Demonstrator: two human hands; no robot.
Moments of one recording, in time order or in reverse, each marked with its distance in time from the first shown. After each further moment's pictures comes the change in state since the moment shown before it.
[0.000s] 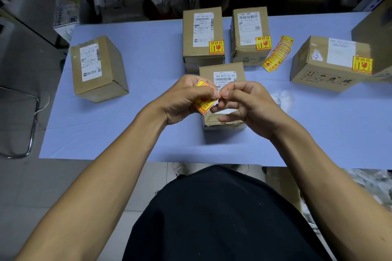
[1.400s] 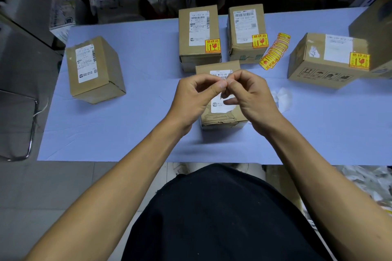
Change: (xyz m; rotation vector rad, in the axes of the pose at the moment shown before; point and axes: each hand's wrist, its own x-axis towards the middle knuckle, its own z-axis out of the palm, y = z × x) left_hand 0.007 -0.023 0.034 0.075 0.334 0.342; right_hand 0.007 0.007 -0.006 -0.362 0.313 -0.279
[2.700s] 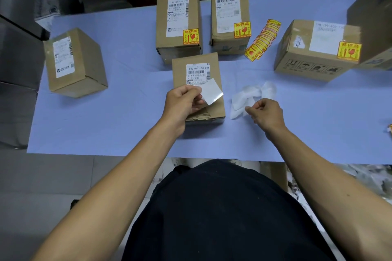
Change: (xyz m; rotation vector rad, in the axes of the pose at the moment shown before) left_hand 0.021 -0.040 0.061 -0.084 0.289 -0.508; right_hand 0.002 0.144 -0.125 -0.434 0.276 0.569
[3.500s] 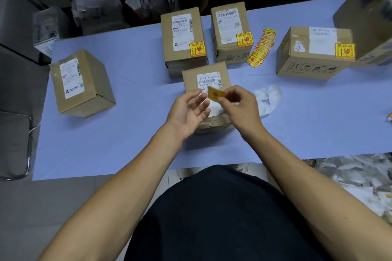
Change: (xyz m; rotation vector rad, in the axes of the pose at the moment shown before) left_hand 0.015 0.014 -0.042 -0.534 -0.219 -0.333; right_hand -0.078 -0.102 0.065 0.312 0.048 -0.403
